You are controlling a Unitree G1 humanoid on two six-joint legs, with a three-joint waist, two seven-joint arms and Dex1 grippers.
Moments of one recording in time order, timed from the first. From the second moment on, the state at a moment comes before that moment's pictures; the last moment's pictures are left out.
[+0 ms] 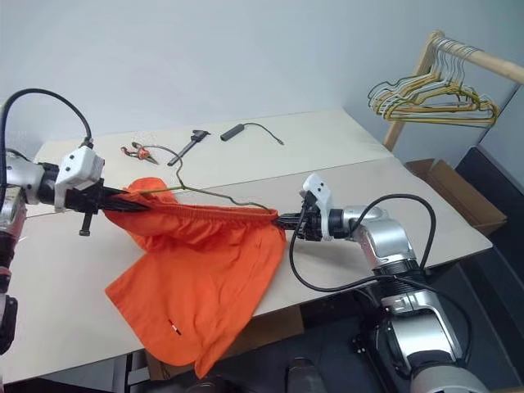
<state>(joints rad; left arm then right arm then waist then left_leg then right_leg) -0.84 0.99 -0.18 0.67 -0.28 -0.10 -1.61 -0.67 -0.49 0.17 0.26 0.32 0.57 1.08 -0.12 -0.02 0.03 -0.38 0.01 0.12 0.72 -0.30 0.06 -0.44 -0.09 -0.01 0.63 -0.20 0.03</state>
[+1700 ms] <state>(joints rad) -0.90 0.85 -0.10 0.75 -0.12 -0.21 -1.50 -0.82 -0.52 0.38 0.12 -0.06 0.26 1.04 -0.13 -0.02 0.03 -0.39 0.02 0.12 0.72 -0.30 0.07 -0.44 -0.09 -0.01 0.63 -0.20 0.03</state>
